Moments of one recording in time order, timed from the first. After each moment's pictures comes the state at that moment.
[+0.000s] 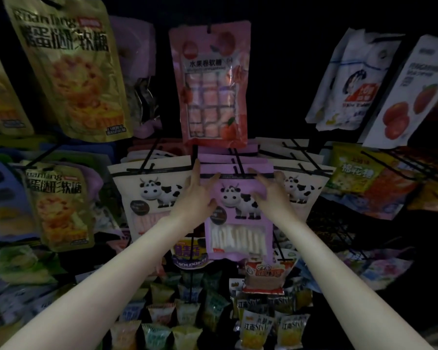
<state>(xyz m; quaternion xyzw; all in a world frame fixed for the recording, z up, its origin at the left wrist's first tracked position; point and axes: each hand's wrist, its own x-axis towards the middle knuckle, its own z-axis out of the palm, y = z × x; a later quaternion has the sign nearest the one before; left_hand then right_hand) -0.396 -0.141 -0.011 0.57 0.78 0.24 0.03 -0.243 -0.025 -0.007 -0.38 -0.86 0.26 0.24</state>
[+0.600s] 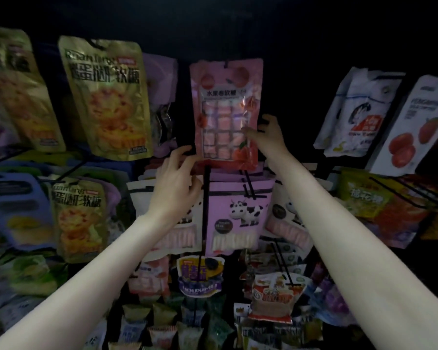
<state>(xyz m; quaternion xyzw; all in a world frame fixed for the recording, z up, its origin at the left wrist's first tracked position) -0.430 -0.179 0.050 0.53 0.72 0.39 -0.19 -0.327 -0.002 0.125 -0.32 -0.72 0.46 0.41</state>
